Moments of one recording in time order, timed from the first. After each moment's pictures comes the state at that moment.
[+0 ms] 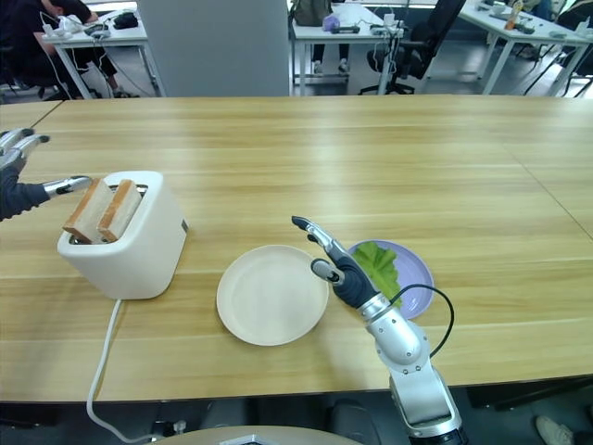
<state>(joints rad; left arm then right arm) -0.03 1.06 0.24 -0.10 0.75 0.25 -0.26 0.13 -0.25 0.24 -0.44 -0.14 -0.10 0.29</state>
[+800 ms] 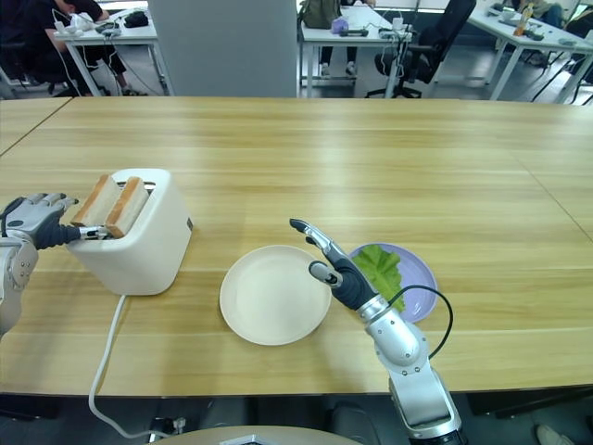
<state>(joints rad) -0.21 1.03 -0.04 0.21 0.82 0.15 -0.21 0.13 -0.26 0.24 -0.44 -0.14 -0.10 0.29</state>
